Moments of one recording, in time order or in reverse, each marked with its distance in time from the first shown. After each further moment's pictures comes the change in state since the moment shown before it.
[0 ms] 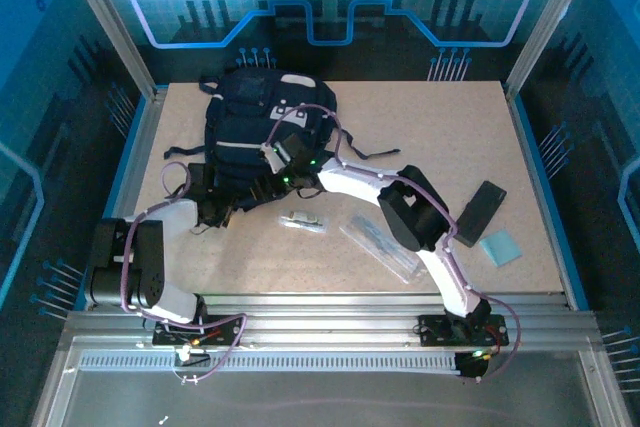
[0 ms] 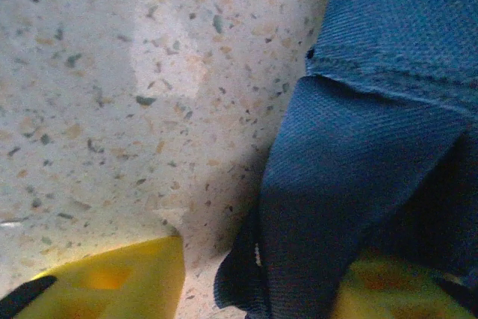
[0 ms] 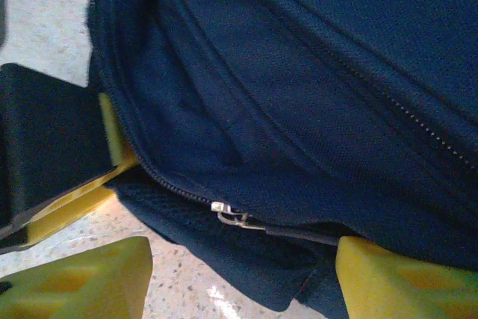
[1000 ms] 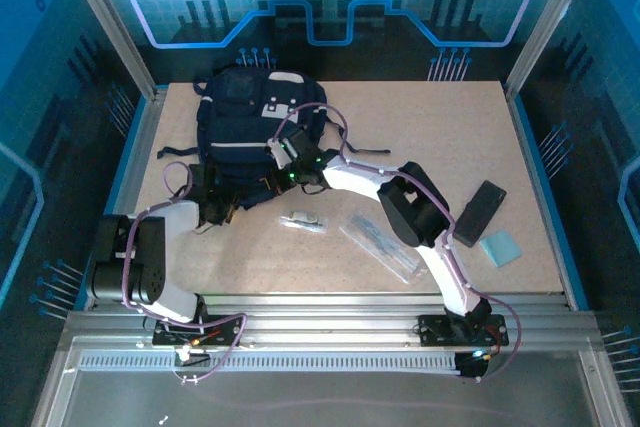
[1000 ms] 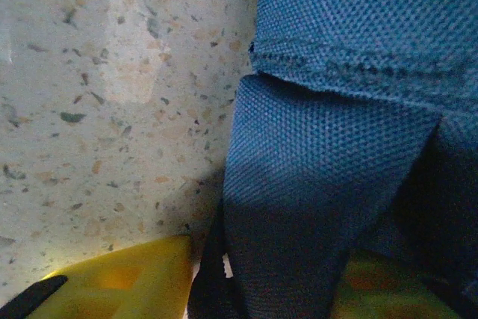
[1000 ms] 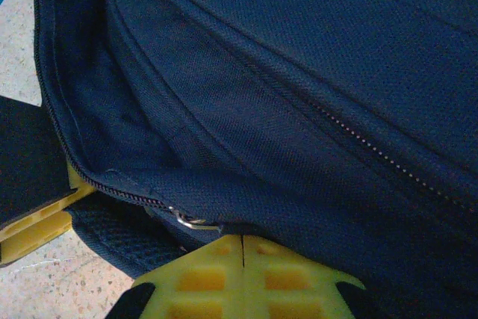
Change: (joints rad) left arm -0.002 0.016 -0.021 0.107 0.024 -0.003; right arm -0.049 0.011 -0.044 0.092 -0.059 -0.025
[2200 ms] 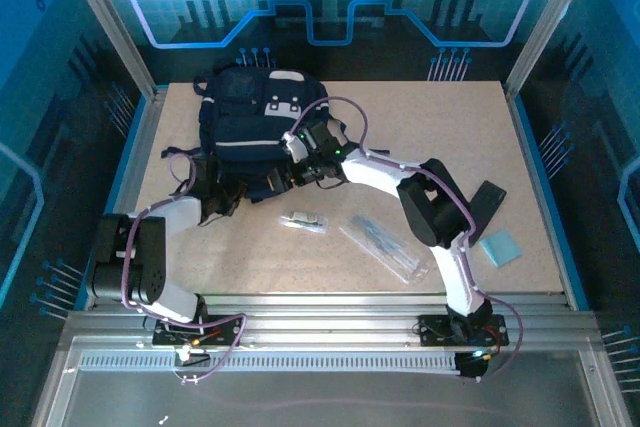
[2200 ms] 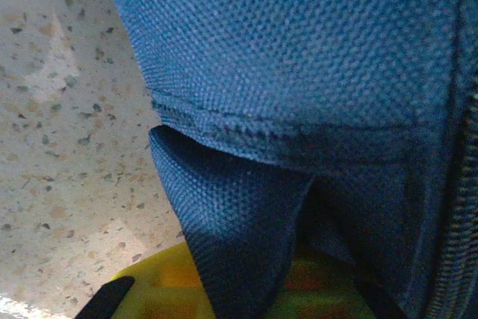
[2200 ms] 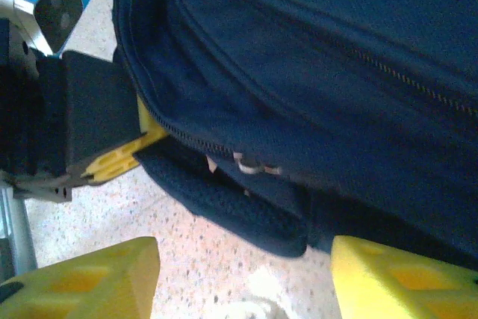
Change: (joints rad) left arm -0.027 -0.010 0.042 0.050 0.056 0.053; right arm -0.076 -0.108 -0.116 0.015 -0.214 0.057
